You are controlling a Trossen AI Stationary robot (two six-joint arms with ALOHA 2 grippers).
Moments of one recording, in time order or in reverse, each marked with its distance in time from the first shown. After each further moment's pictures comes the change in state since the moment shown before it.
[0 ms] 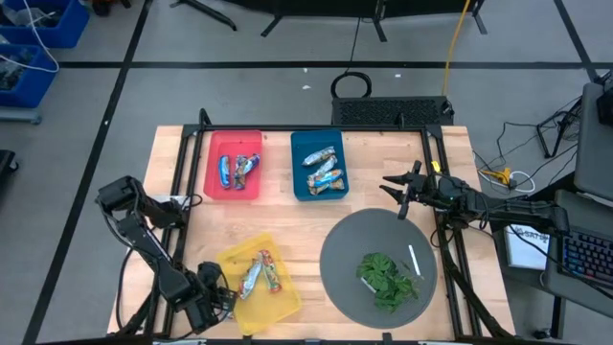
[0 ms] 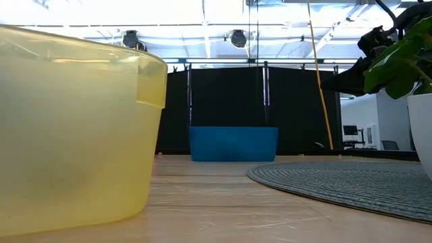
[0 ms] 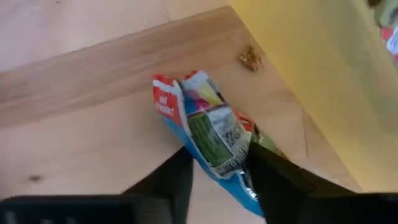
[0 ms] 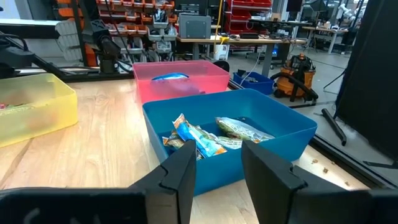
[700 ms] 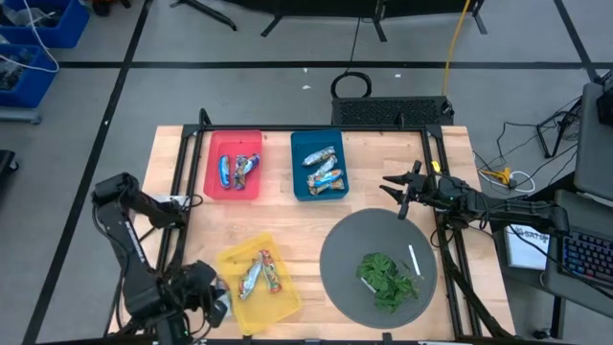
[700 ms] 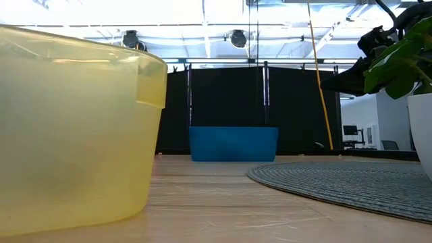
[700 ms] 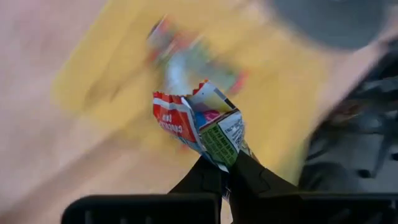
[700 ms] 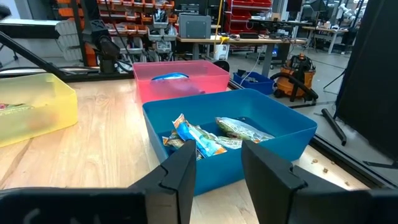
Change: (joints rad) left arm -0.075 -0.048 0.448 -0.514 -0.456 0.283; right arm 0.000 0.000 0.000 0.000 0.000 0.000
